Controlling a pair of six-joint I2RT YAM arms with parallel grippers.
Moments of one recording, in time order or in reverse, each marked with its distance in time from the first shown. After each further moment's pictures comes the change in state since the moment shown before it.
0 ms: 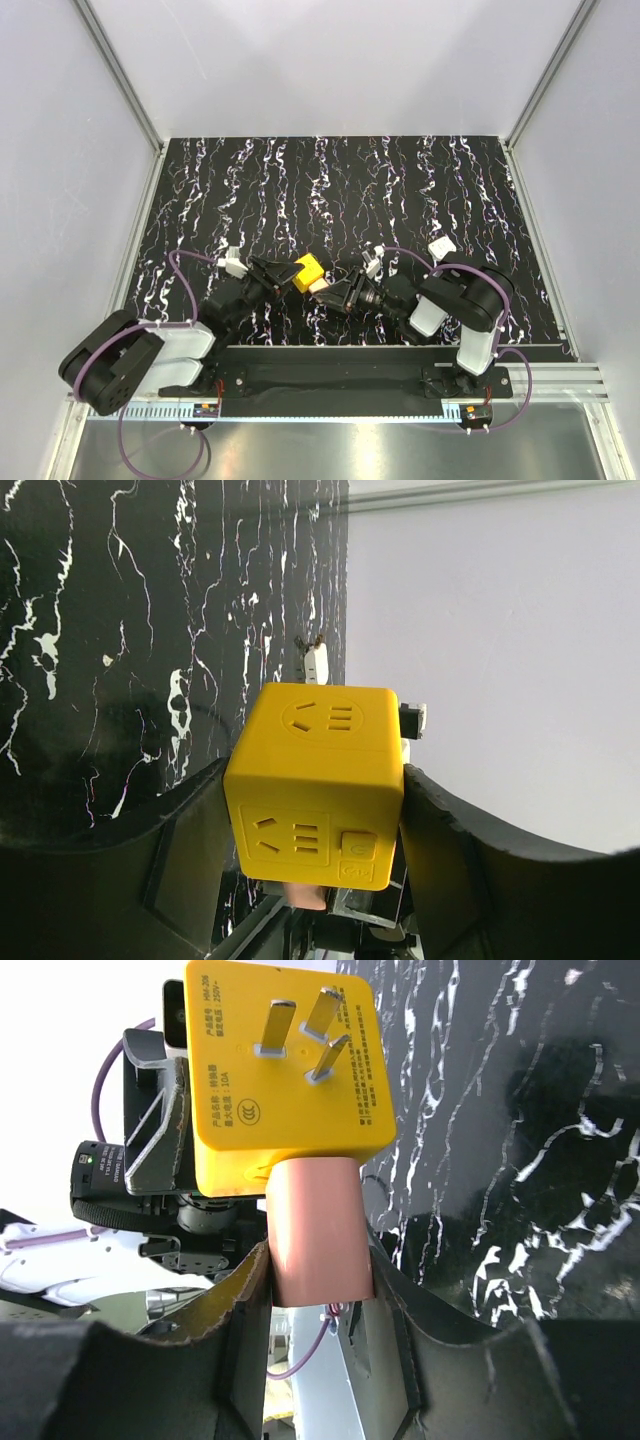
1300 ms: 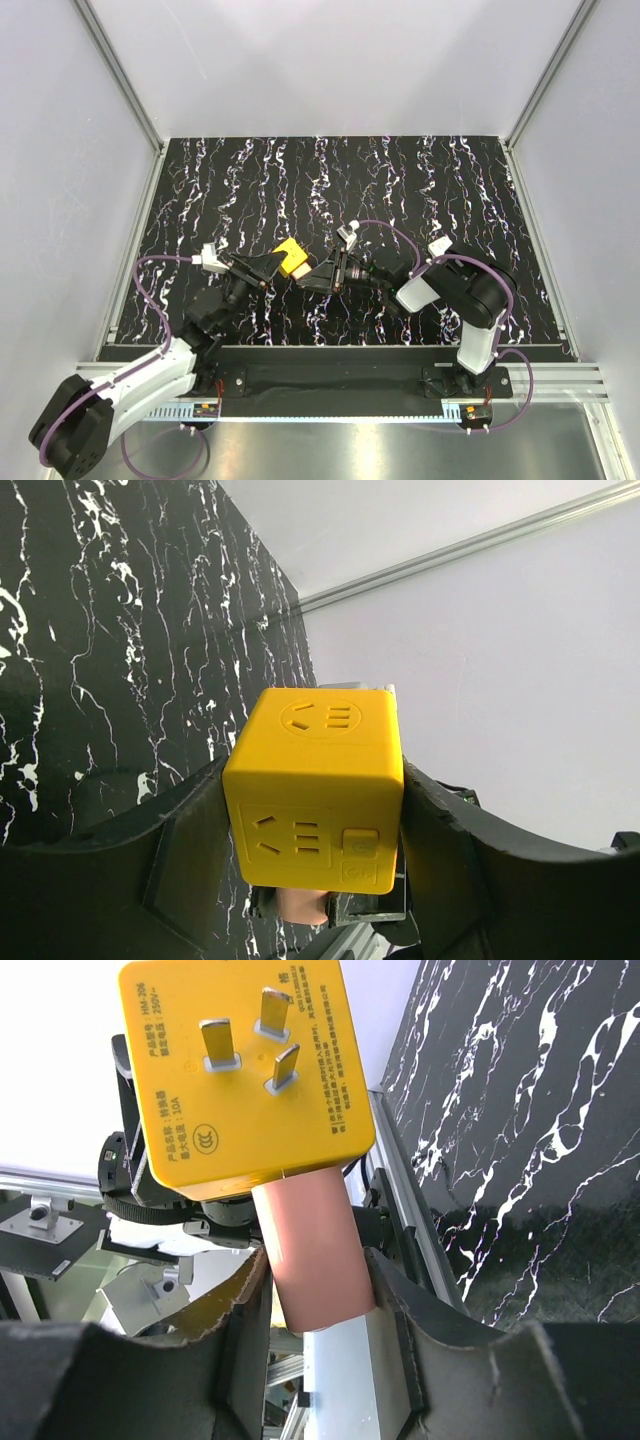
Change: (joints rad) left arm -0.015 -0.454 0.002 -0.256 -0.164 0.195; right arm -0.074 0.001 0.275 -0.146 -0.309 -0.021
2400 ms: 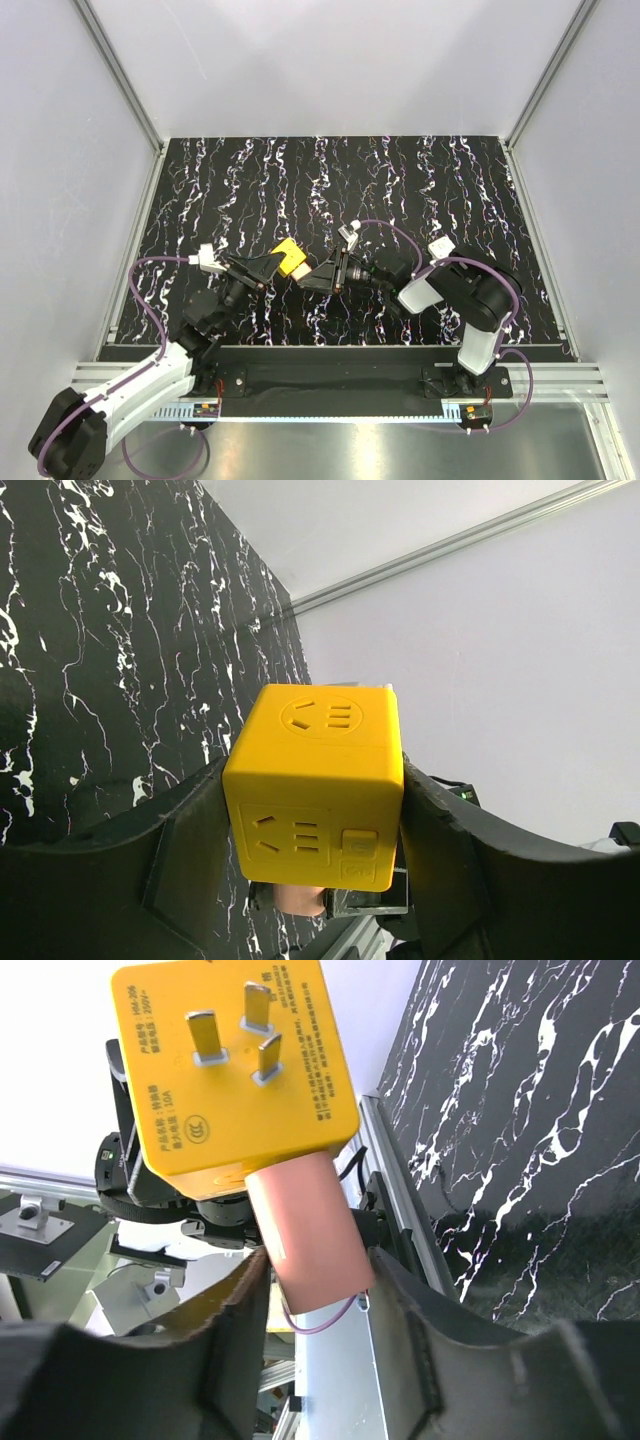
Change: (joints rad) left arm 0.000 -0.093 0.000 -0.064 0.013 0.029; right arm 0.005 -0.037 -0.017 -0.021 0.021 -0.027
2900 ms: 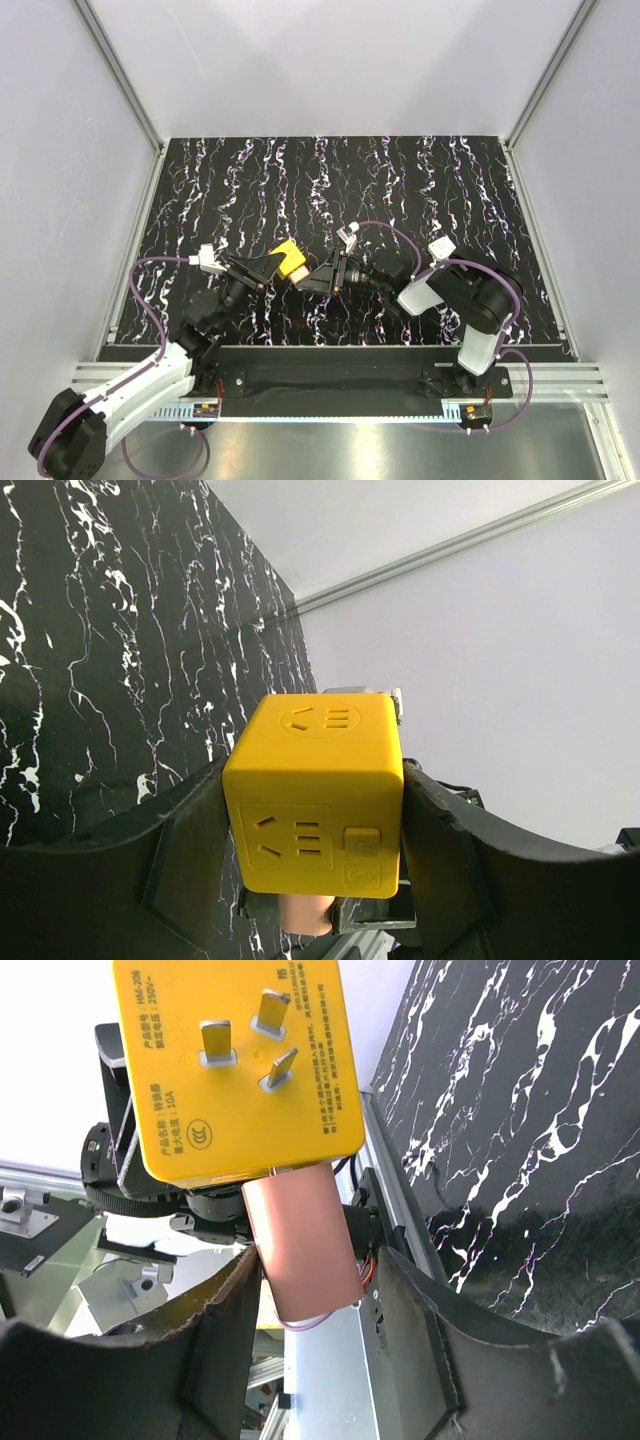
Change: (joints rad) left arm 0.000 -0.010 0.000 -0.022 -0.007 0.001; right arm 0.021 -0.008 -0.003 -0.014 0.016 -0.032
